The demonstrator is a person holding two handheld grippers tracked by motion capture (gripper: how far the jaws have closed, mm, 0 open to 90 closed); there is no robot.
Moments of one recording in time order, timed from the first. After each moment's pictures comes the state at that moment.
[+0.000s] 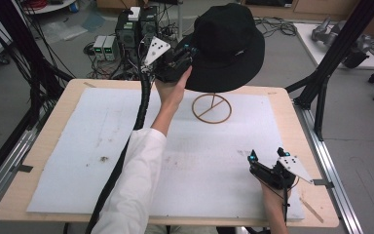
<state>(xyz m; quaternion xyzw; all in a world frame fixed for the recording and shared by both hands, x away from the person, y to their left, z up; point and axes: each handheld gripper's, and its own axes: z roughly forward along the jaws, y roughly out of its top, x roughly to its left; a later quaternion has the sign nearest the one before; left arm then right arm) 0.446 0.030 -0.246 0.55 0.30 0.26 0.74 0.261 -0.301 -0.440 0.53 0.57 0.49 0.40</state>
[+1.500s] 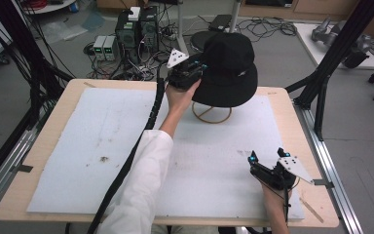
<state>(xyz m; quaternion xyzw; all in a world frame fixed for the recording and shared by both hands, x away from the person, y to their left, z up) 0.483 0.003 -0.298 0.63 0.34 0.22 0.67 0.259 -0.302 -0.440 0.52 0.58 0.49 0.40</state>
